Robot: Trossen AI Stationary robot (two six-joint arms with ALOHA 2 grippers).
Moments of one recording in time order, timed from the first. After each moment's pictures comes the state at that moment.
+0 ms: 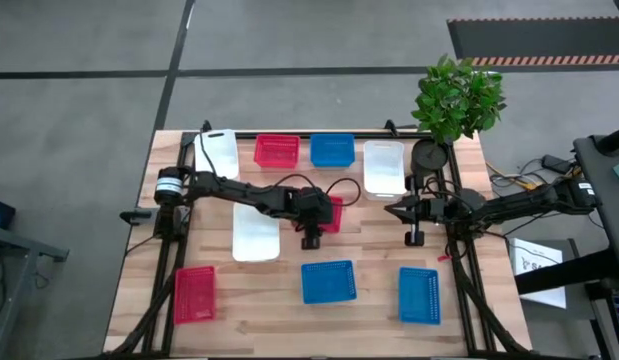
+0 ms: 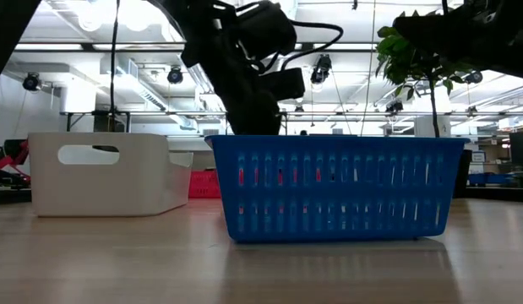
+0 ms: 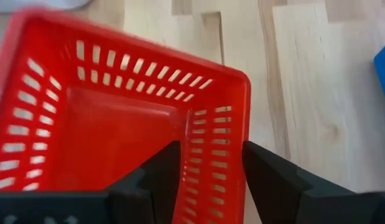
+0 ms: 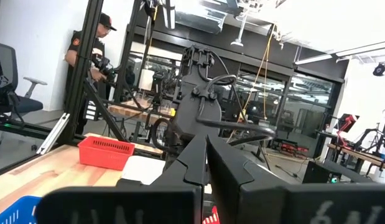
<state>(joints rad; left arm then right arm) 0.02 1.92 1.33 -0.35 -0.05 0.09 0.03 0.75 0.03 1.00 -0.02 -0.27</state>
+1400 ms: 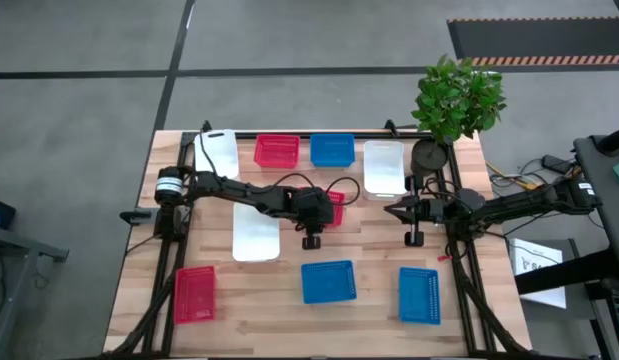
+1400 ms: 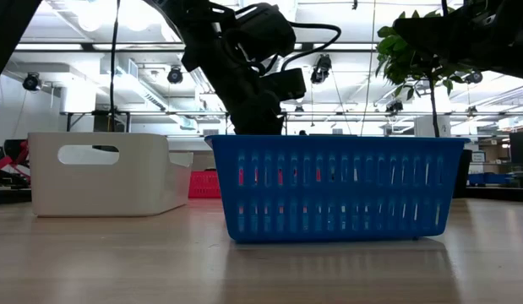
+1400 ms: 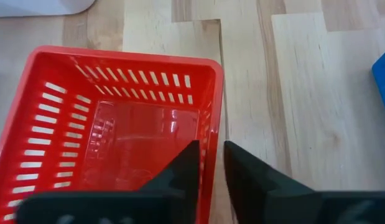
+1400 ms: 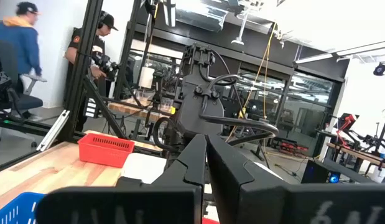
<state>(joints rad) 0.02 1.93 1.30 -0.30 -0.03 0.09 0.03 0.75 0.03 0.99 -0.02 -0.28</state>
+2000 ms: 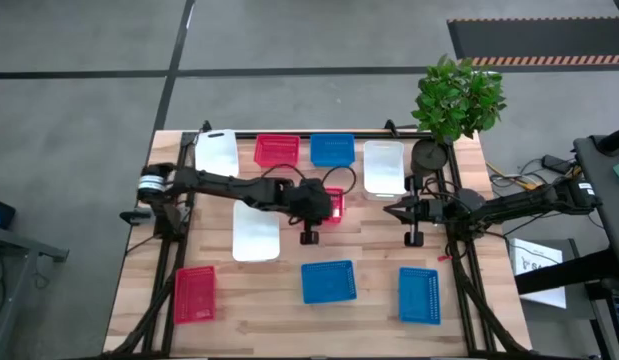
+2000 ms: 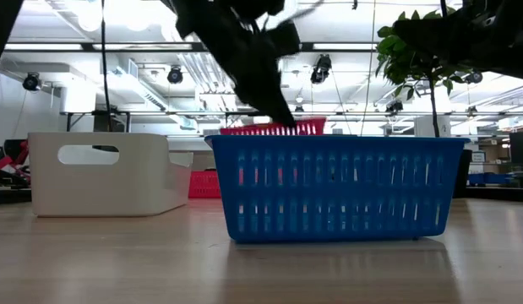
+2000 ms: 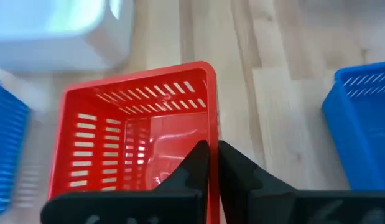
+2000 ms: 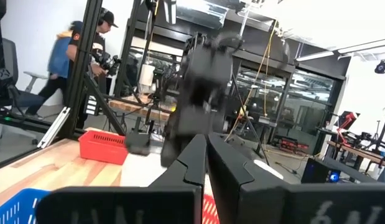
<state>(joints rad) 0.02 1.78 1.35 -0.38 -0.04 0.12 0.03 0.75 0.03 0.98 -0.02 -0.28</state>
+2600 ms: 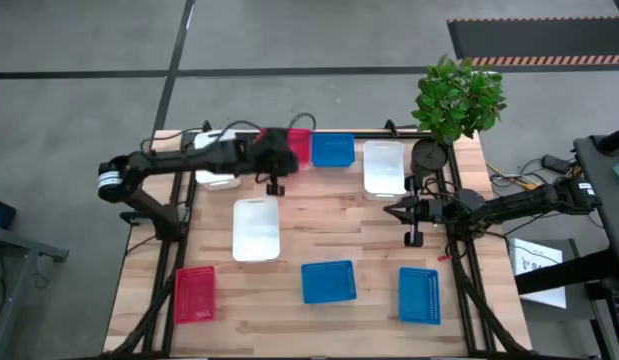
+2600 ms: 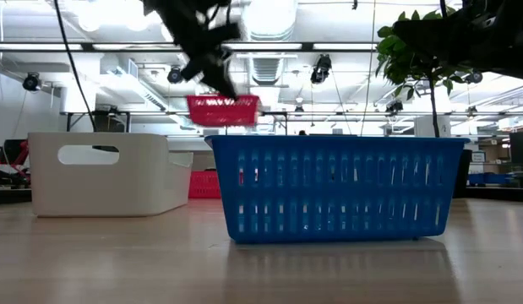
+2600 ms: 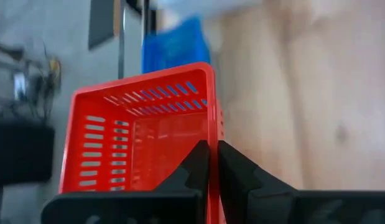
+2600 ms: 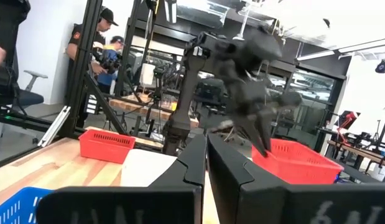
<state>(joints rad) 0.30 1.48 1.23 -0.54 -0.25 0.59 0.03 0.75 0.03 0.98 -0.02 -0.28</state>
